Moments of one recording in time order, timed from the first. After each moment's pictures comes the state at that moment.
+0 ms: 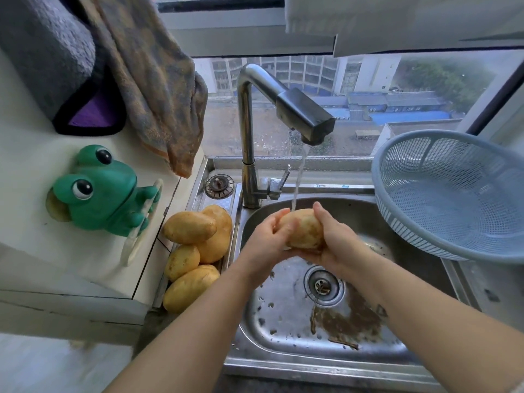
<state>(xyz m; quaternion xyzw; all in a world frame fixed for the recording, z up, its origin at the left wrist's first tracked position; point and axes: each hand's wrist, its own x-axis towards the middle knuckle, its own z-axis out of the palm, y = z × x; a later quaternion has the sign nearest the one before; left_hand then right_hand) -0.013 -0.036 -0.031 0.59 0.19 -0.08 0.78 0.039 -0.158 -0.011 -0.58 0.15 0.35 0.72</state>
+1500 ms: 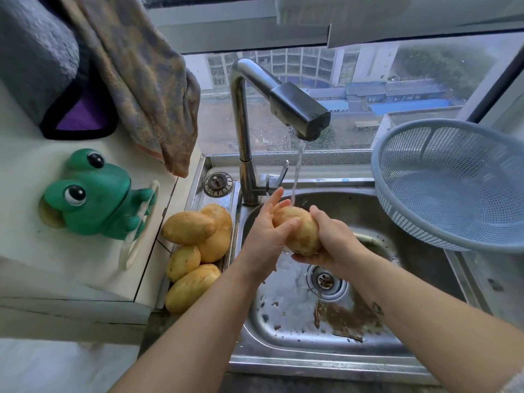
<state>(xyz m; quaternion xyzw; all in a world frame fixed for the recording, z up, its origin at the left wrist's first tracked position) -0.008 -0.036 -0.035 0.62 0.12 -0.01 0.77 0.034 -0.157 -0.017 -0.62 0.16 0.37 0.68</state>
